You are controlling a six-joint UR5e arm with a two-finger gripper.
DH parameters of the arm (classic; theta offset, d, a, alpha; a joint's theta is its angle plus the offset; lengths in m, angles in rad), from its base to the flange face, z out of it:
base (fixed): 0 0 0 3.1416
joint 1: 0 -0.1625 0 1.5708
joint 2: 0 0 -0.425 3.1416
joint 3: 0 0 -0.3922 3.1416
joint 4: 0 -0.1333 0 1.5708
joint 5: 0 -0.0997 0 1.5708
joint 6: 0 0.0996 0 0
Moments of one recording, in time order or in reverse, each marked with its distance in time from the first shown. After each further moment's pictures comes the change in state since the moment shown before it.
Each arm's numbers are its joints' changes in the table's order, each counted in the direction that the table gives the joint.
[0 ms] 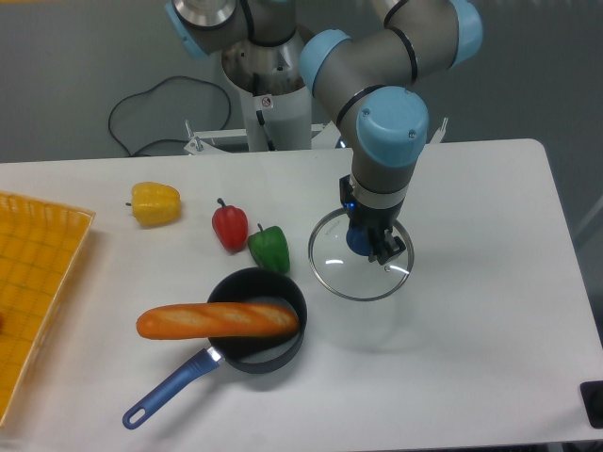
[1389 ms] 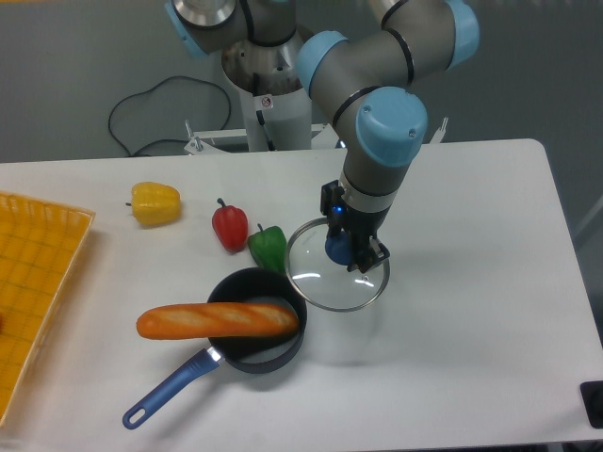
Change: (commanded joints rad) arm 0.034 -0.003 -0.009 -0.006 0.141 -0.113
